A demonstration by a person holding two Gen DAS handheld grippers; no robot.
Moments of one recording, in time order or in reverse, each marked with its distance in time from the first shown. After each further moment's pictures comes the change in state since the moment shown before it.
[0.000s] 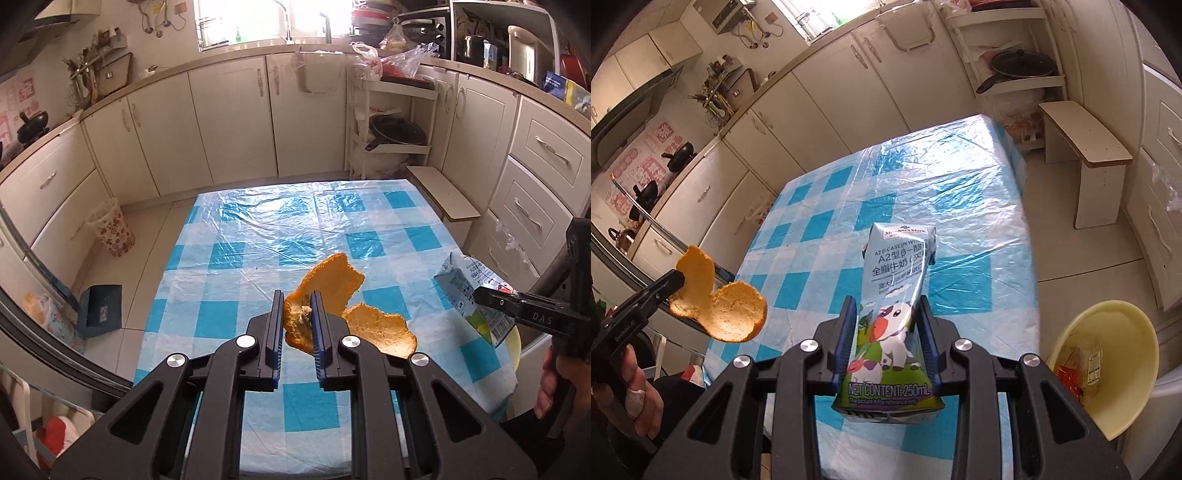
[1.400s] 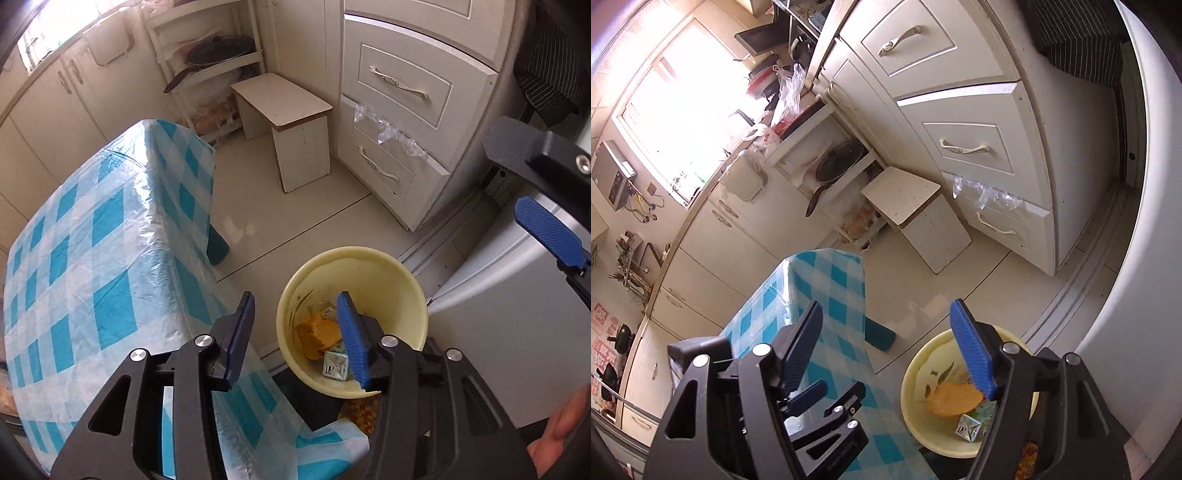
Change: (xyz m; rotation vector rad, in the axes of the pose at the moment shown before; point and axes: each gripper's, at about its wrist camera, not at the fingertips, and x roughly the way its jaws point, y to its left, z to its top) left arm 0.107 -0.366 -0.029 0.362 0.276 -0.262; right arm -0.137 -0.178 -0.019 0.478 -0.413 -0.296
